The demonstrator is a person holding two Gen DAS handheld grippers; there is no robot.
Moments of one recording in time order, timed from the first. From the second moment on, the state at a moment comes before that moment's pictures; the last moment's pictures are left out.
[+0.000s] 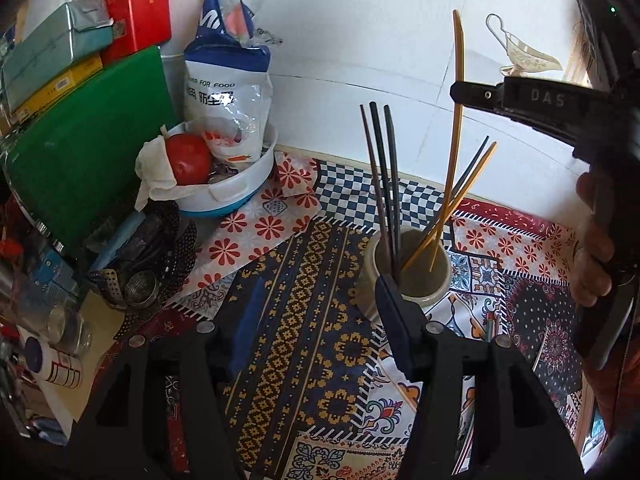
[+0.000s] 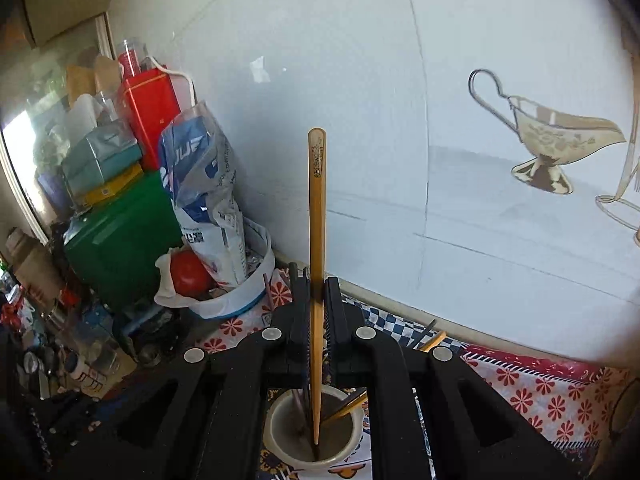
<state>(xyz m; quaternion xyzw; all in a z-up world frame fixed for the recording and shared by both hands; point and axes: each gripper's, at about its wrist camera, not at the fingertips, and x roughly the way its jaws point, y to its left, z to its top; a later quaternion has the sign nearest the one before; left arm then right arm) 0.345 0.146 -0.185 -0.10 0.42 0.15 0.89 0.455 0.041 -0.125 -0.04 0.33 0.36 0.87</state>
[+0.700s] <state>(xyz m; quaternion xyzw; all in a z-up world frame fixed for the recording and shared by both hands) 0.368 0.098 -0.197 -0.07 0.44 0.09 0.89 0.422 -0.015 -0.158 -0.12 0.45 0.37 0.80</state>
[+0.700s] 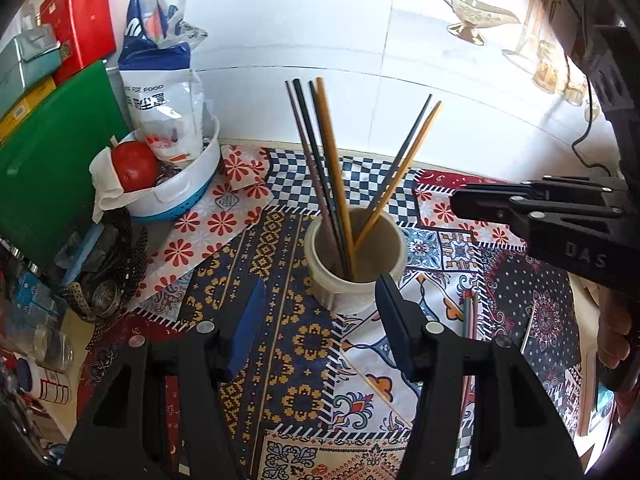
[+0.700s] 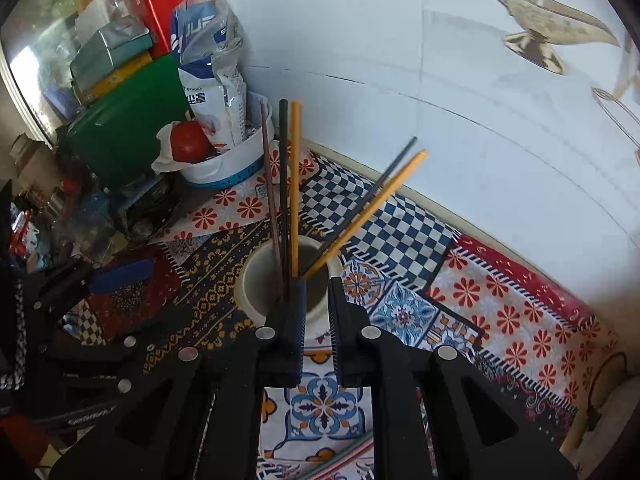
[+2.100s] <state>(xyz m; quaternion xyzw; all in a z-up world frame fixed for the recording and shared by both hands) 0.401 -0.044 -0.341 0.01 0.60 -0.10 0.79 0.349 -0.173 -0.302 -0.05 0.60 0.18 0.77</state>
